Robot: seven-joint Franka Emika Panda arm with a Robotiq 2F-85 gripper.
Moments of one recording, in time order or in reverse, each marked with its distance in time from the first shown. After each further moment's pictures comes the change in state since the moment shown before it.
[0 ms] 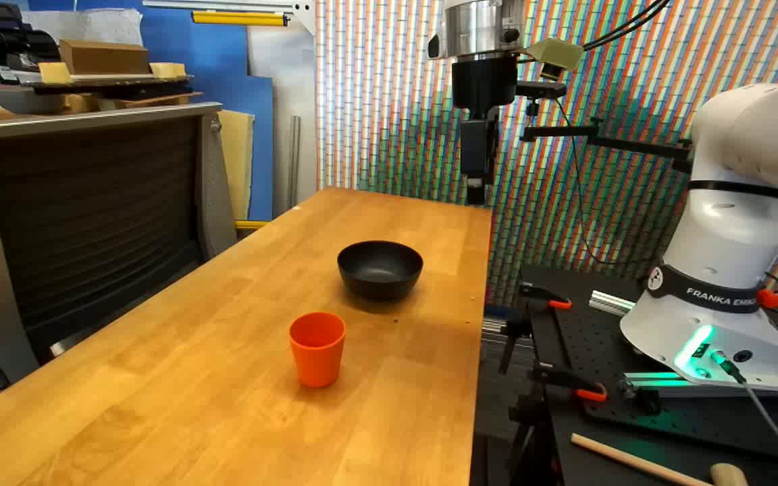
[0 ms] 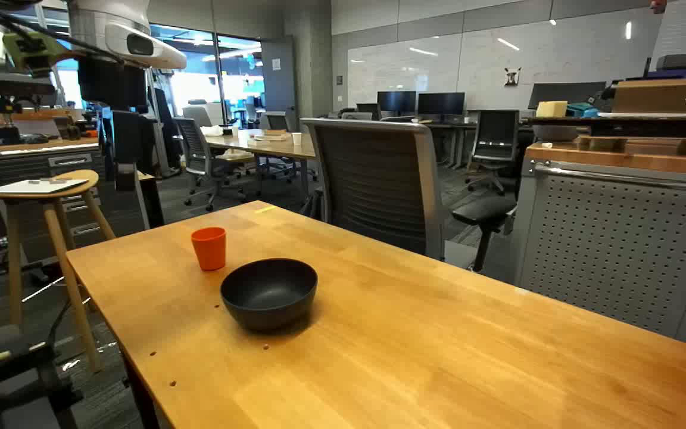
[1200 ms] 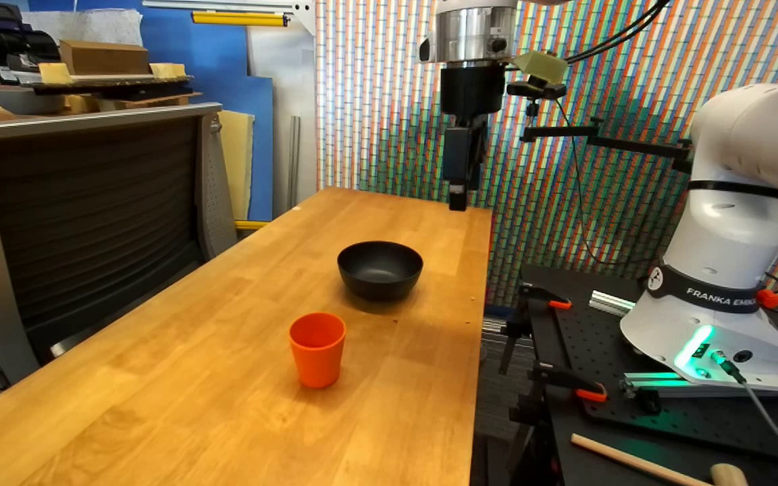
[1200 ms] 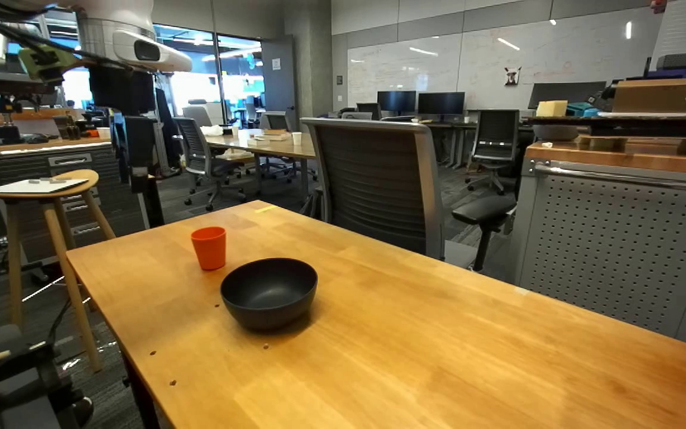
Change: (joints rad) arm 0.000 0.041 0.015 0.001 -0.008 0.097 0.035
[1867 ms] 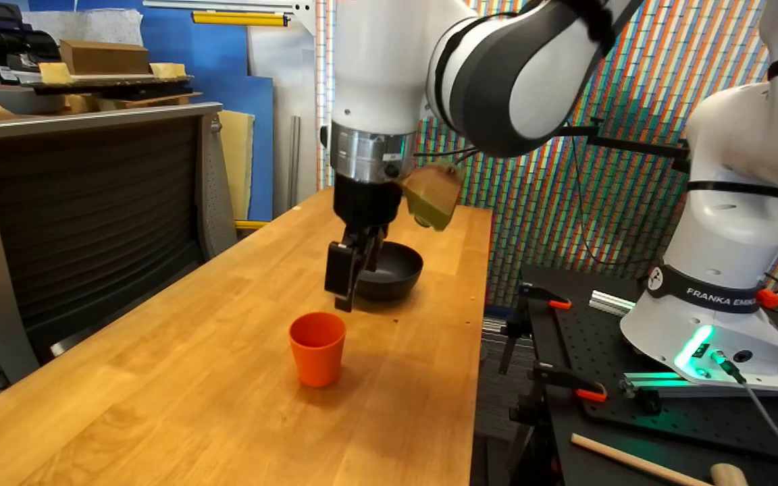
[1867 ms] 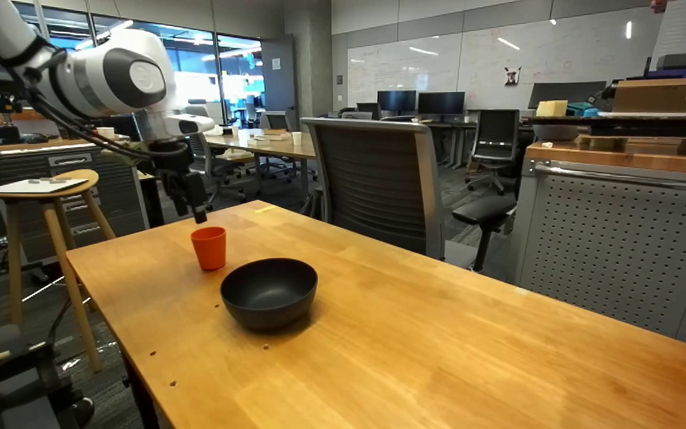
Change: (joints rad) arm 0.079 0.539 0.102 0.221 -0.345 0.459 0.351
